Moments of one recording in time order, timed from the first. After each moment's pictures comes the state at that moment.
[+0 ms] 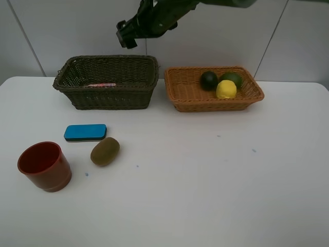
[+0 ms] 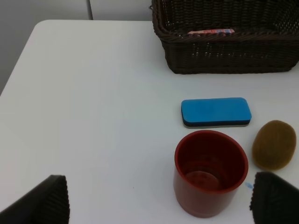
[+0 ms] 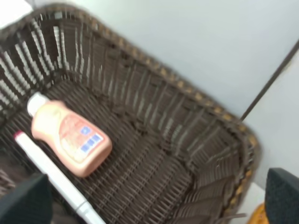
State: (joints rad) left arm 0.01 -0.01 -0.50 0.01 1.07 -0.06; right arm 0.63 2.12 -1.91 -0.14 0.52 -0.08
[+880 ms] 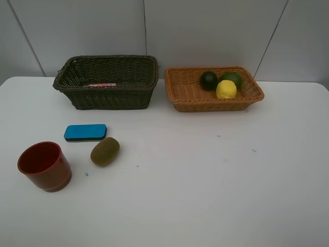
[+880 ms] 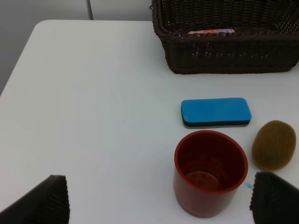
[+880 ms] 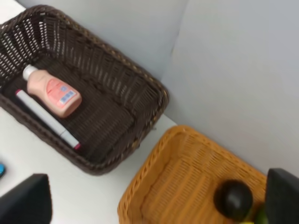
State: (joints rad) left arm 0.01 -0.01 -0.50 0.01 1.07 -0.06; right arm 0.63 1.70 -1.91 -0.21 1.04 -0.08
